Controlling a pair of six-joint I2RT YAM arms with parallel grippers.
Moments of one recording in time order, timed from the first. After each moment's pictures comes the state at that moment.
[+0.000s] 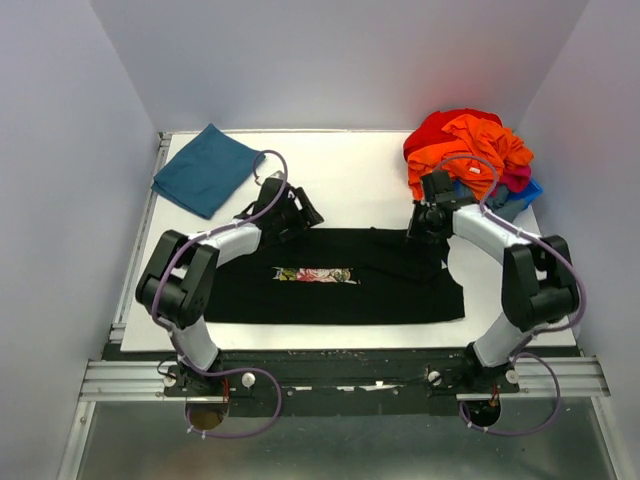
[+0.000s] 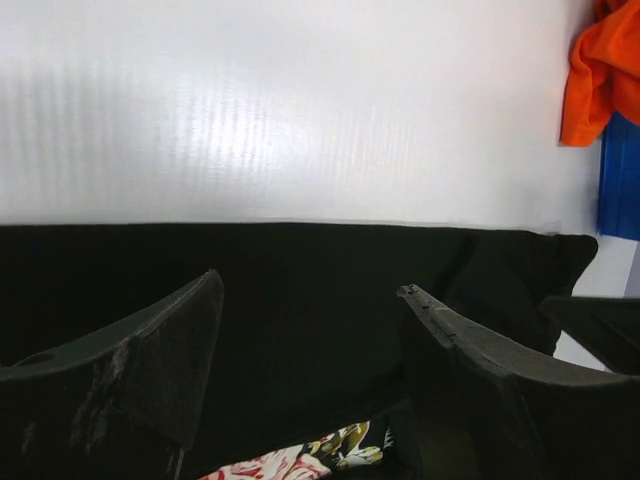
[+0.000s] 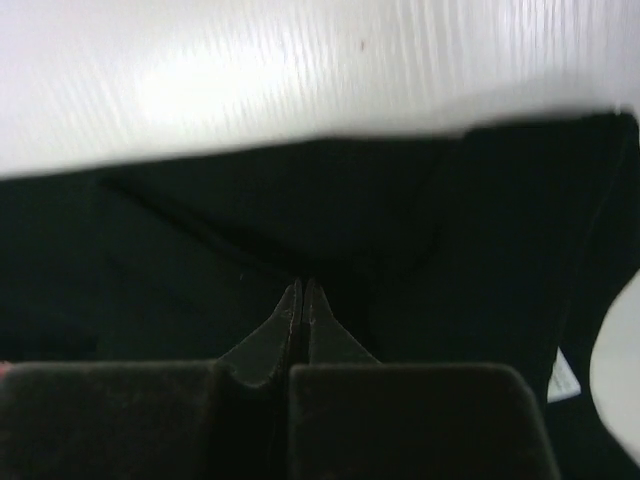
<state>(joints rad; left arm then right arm) -0.42 1.69 0.94 0.07 0.11 -0.85 0.26 1.72 1.11 -0.46 -0.01 0.48</state>
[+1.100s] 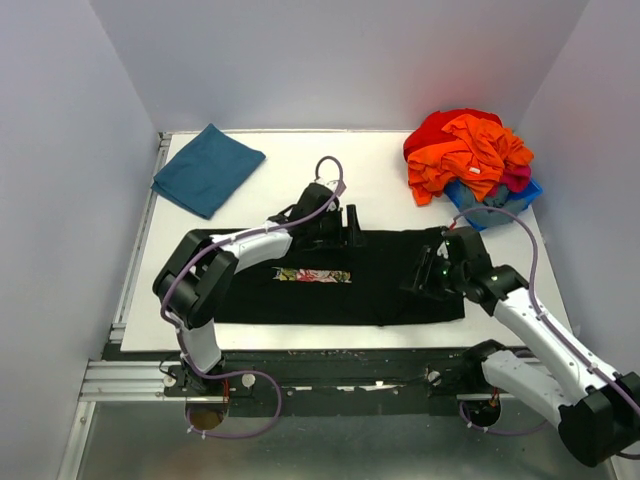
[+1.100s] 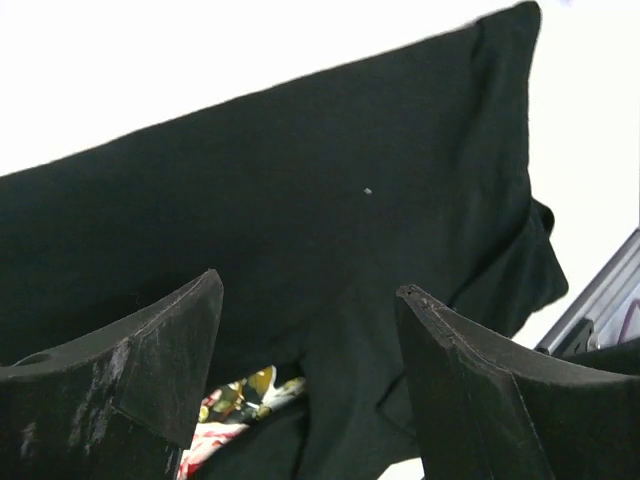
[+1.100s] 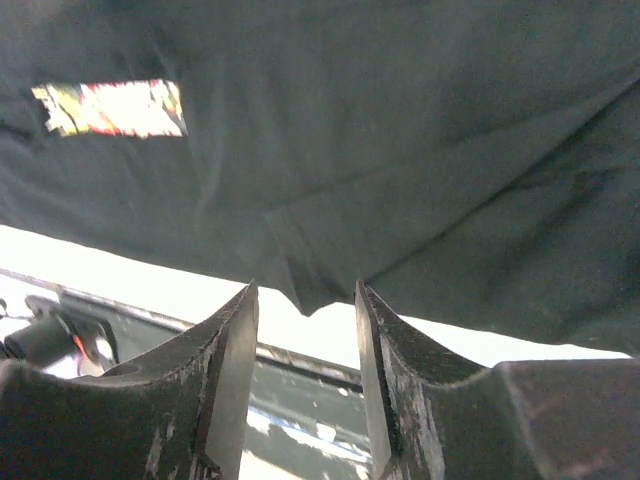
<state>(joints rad) -0.65 1.80 1.10 0.02 0.28 -0.64 0.40 0.90 0.60 -0.64 -0.23 0.68</state>
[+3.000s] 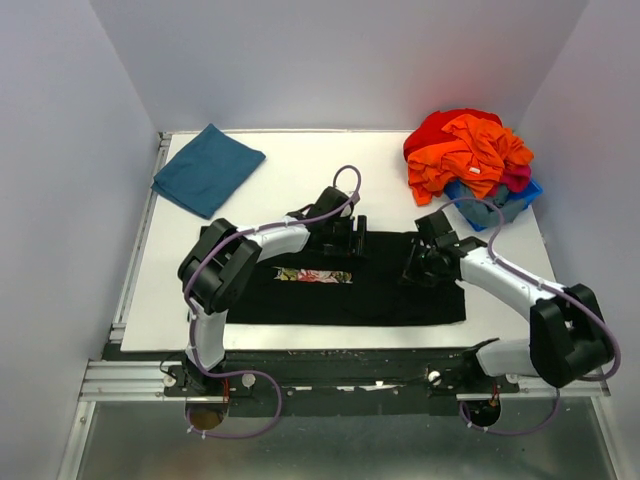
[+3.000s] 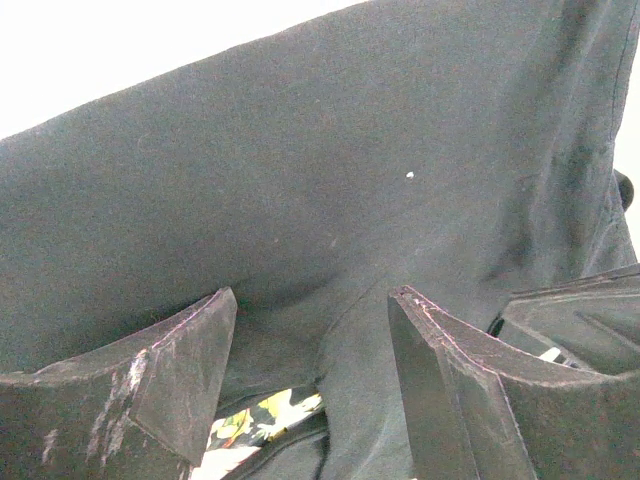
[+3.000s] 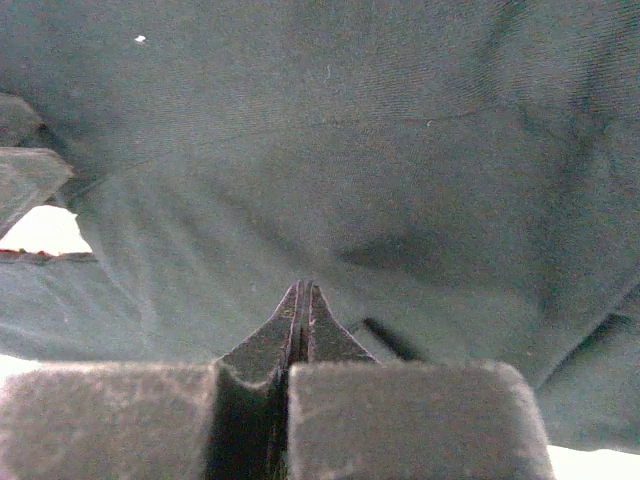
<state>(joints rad) -0.70 1.95 1.22 -0.11 0.31 -0.58 0.41 1.31 0.73 -0.52 -0.07 0.75</state>
